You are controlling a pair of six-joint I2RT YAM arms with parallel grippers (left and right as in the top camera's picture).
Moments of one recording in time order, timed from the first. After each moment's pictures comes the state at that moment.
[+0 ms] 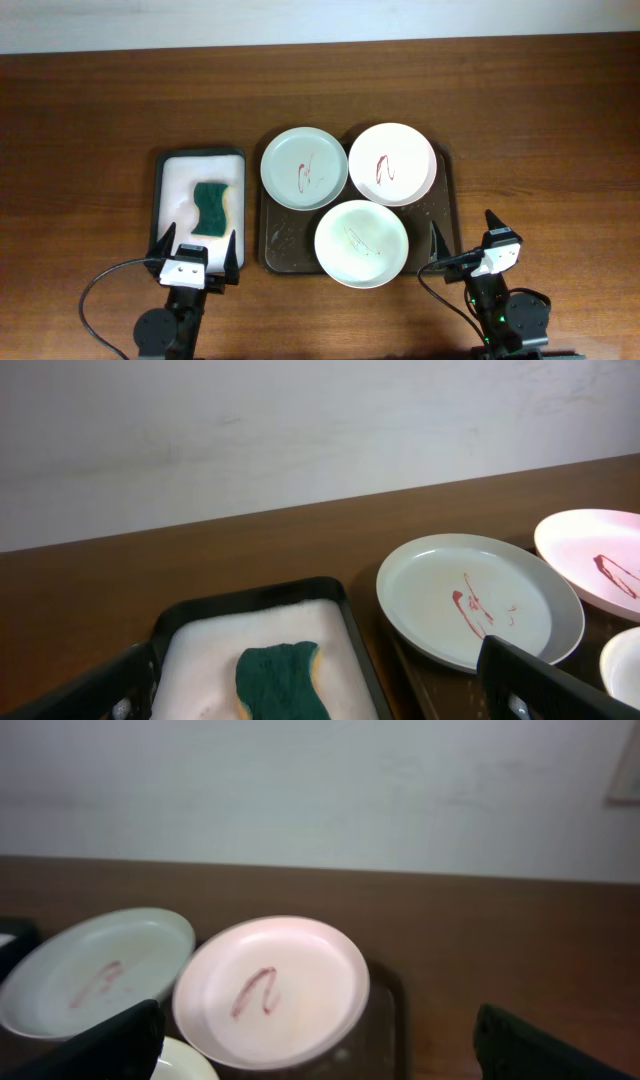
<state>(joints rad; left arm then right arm) -0.03 0.01 0.01 -0.07 0.10 0.10 0.08 0.01 0.01 -0.04 -0.10 0.03</state>
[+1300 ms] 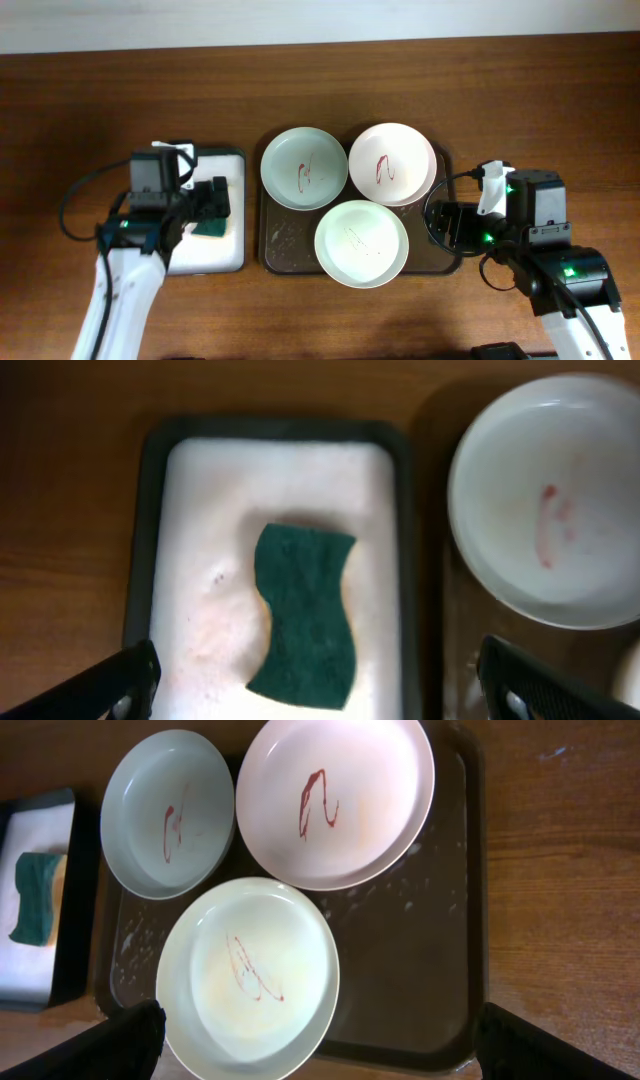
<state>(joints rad) -0.03 1.26 0.94 -0.64 -0.03 -0.08 0.08 0.93 0.93 -0.91 -0.23 0.25</state>
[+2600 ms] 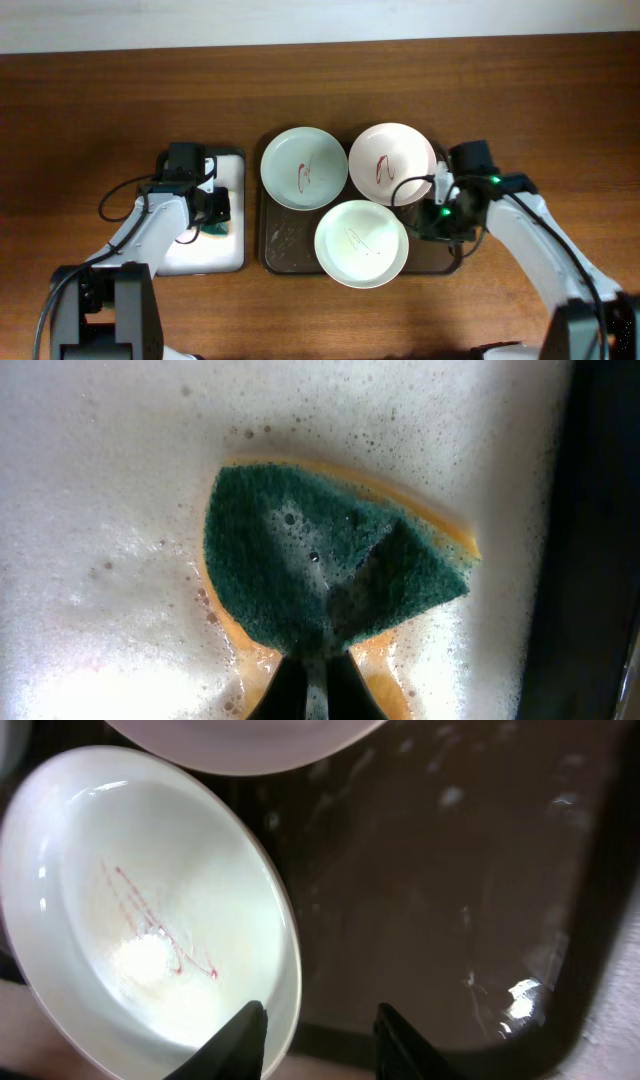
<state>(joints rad) -0.03 1.68 0.93 -0.53 -0.02 -0.11 0.11 1.51 0.94 -0.87 -0.31 0.20</state>
